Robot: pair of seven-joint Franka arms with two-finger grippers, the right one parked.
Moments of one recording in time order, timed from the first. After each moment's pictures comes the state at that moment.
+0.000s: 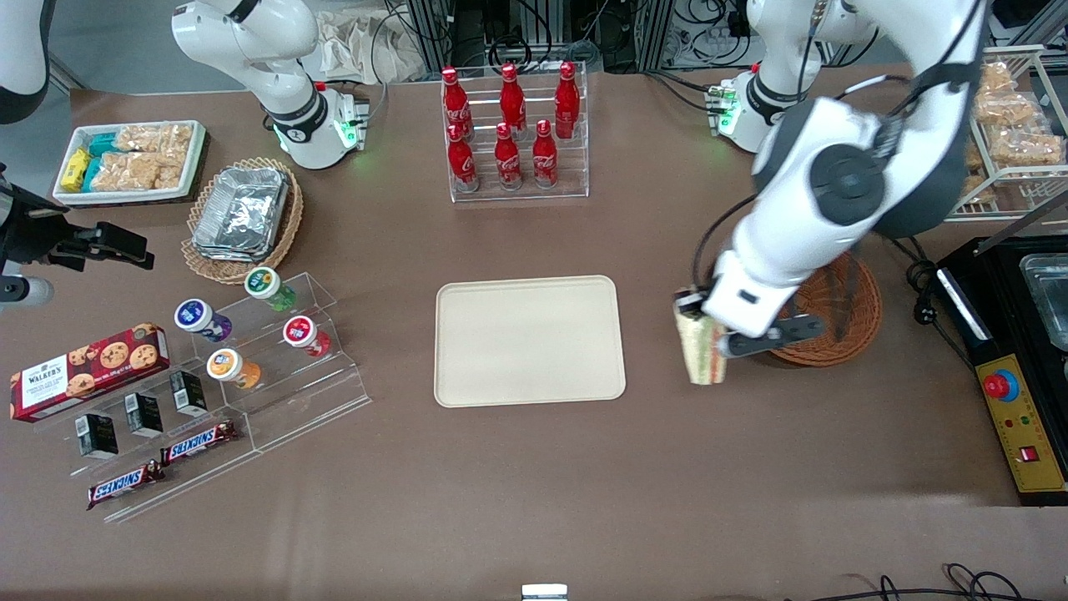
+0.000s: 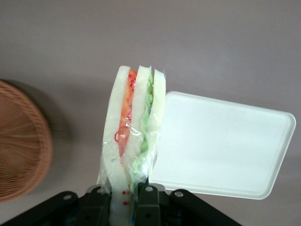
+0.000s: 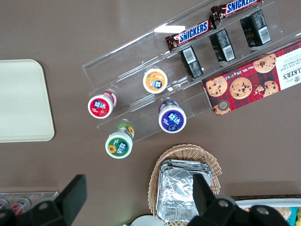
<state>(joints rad) -0.26 0.32 -0.24 -1.57 -0.04 1.89 -0.69</state>
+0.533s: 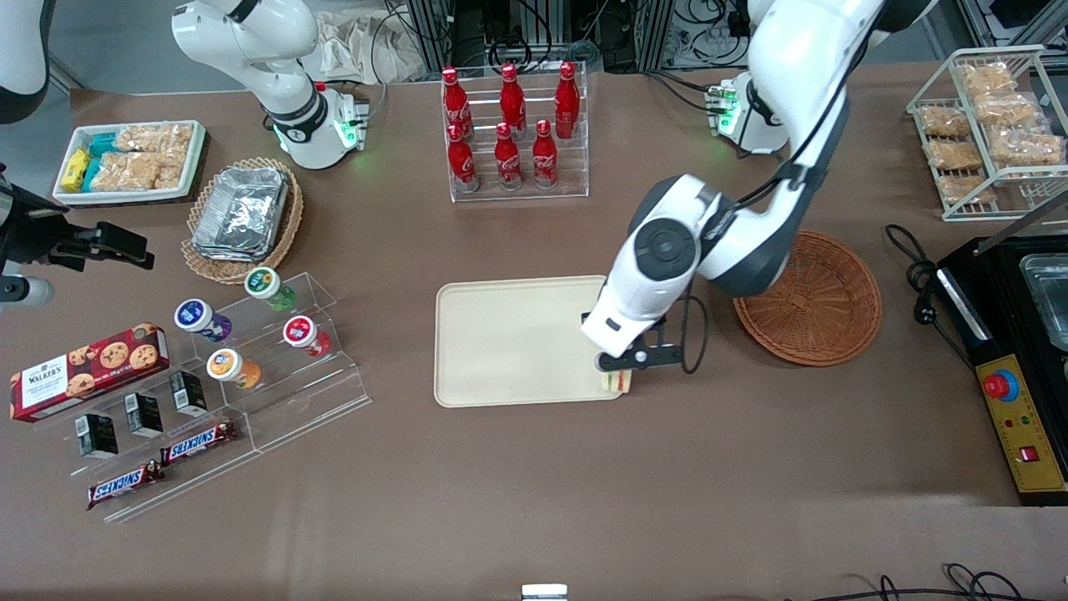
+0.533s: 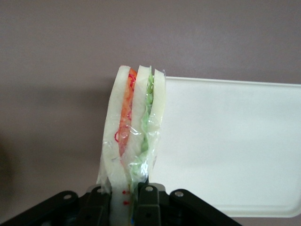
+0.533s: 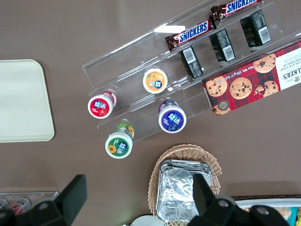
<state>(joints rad) -0.41 0.56 -0.24 -1.57 0.07 2.09 -0.74</state>
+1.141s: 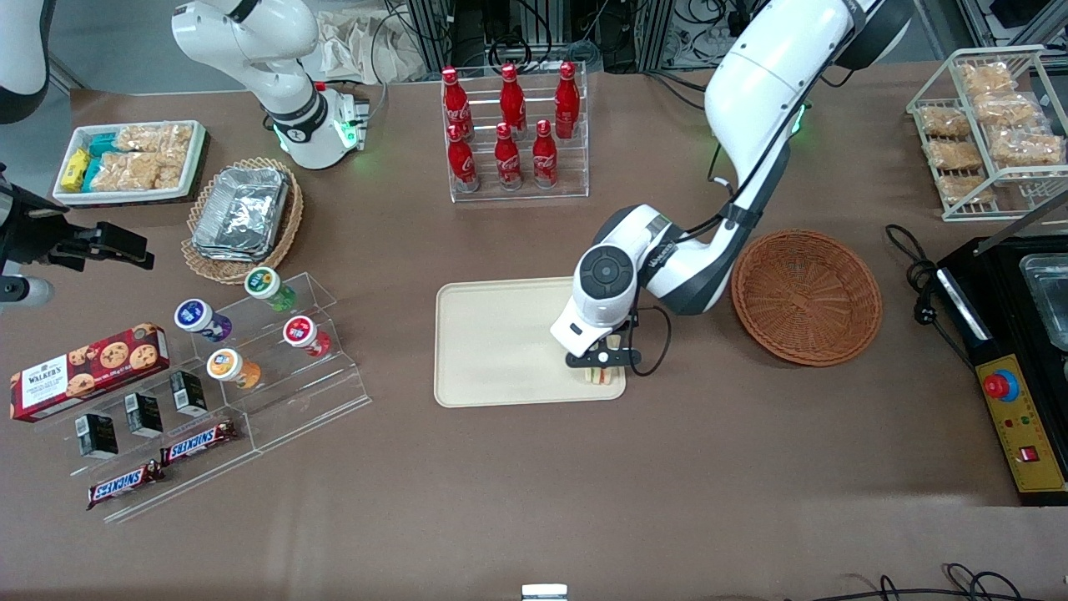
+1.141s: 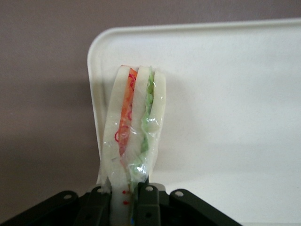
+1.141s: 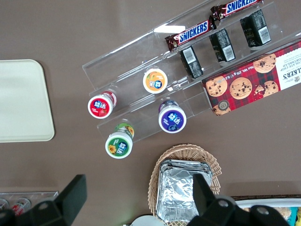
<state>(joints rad) -0.47 0.67 -0.24 -1.60 0.14 2.13 -0.75</state>
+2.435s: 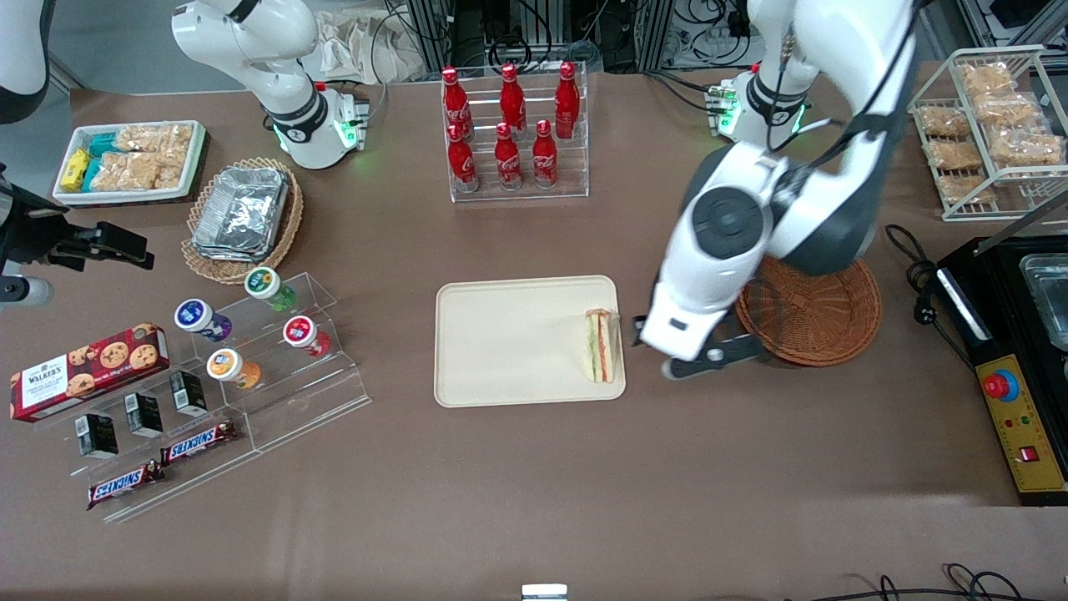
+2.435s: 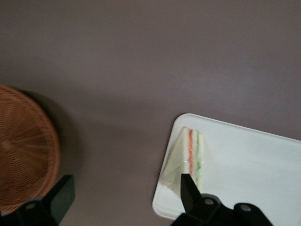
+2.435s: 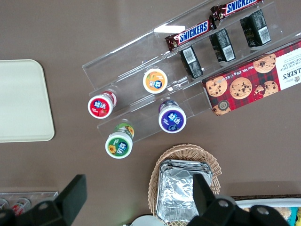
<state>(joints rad) -0.29 0.37 -0.22 -1.46 0.14 1.81 -0.84</state>
